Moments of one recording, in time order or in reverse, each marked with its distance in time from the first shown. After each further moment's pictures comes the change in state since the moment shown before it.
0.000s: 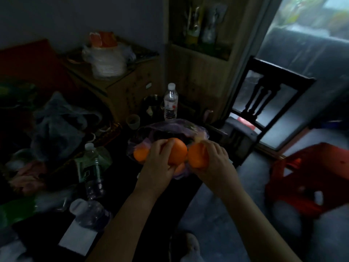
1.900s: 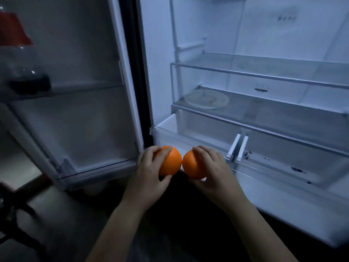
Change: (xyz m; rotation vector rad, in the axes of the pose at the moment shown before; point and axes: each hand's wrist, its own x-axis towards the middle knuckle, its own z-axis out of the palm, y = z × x) left_hand -0.542 0.441 0.072 -0.457 -0.703 1.374; right_hand -0.810 -0.117 -0.213 -0.462 0.861 1.086
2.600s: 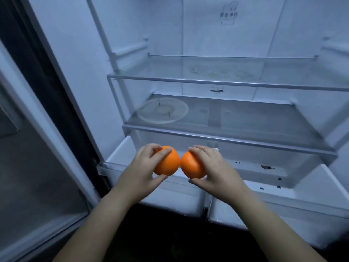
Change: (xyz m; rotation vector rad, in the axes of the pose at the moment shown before) left_hand 0.175 -0.033 0.096 -0.061 -0.277 0.409; right_hand 0.079 0.117 -0.016 -0.163 -0.002 0.172
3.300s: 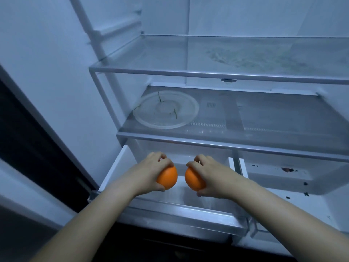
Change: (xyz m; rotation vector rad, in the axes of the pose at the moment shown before) left_hand 0.084 -0.130 0.061 0.055 -0.552 0.023; right_hand 0.102 0.043 0.079 -0.249 -0.503 0.083
